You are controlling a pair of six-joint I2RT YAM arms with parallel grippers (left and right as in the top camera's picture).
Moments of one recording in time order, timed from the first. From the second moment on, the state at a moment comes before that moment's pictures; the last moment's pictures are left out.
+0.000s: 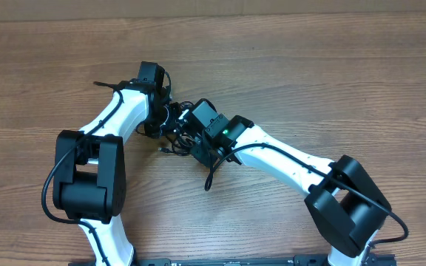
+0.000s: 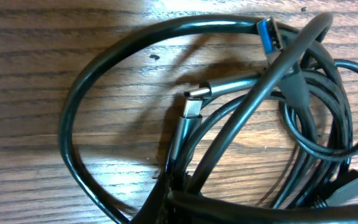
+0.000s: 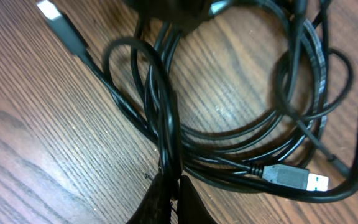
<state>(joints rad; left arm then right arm) -0.16 2.00 1.33 -0.75 0.27 -0.34 0.80 1.91 1.35 -0.61 -0.04 -0.11</state>
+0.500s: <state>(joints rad) -0.16 2.00 1.33 -0.75 0.23 -0.34 0.73 1.69 1.44 -0.76 -0.04 -0.09</state>
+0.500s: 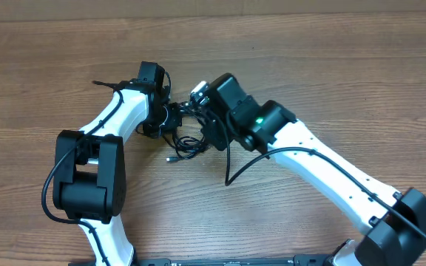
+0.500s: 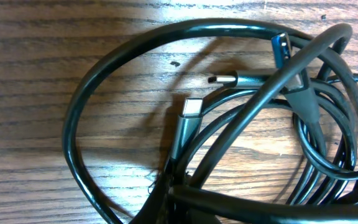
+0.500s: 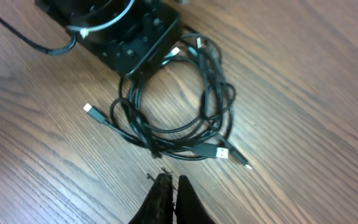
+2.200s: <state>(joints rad) -0.16 2.00 1.33 -0.76 0.23 -0.34 0.72 1.96 1.42 -0.68 -0.19 -0.33</state>
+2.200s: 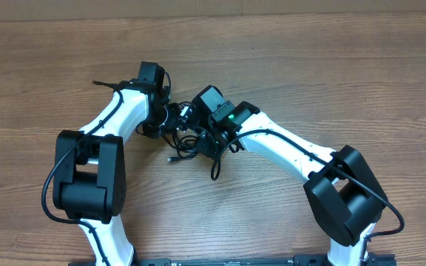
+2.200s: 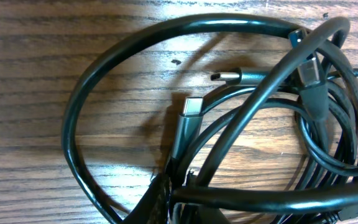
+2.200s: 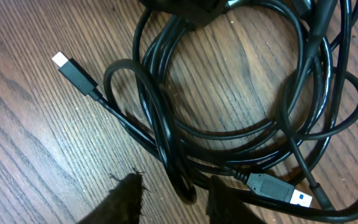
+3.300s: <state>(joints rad) -0.17 2.00 1.33 -0.76 0.23 -0.34 0.73 1.89 1.59 -1.02 -0.03 -0.29</state>
